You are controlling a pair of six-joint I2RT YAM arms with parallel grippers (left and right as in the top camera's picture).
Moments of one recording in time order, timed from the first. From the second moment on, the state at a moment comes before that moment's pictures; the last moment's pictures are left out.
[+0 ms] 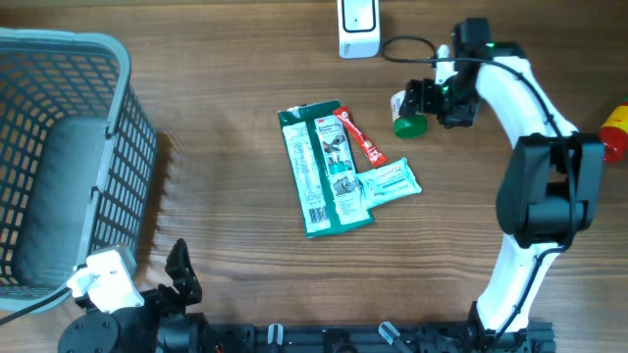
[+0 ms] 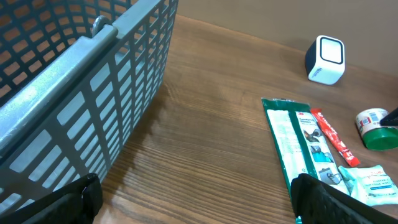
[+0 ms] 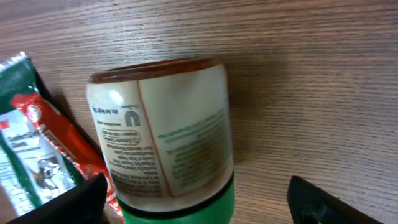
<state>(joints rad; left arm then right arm) 0.05 0.21 0.90 -1.18 -0.05 -0.24 0.03 2.13 1.67 -0.96 -0.31 0.14</state>
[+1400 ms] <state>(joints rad) 0.05 0.21 0.90 -1.18 -0.05 -0.24 0.14 2.13 1.51 -0.78 -0.16 -0.19</state>
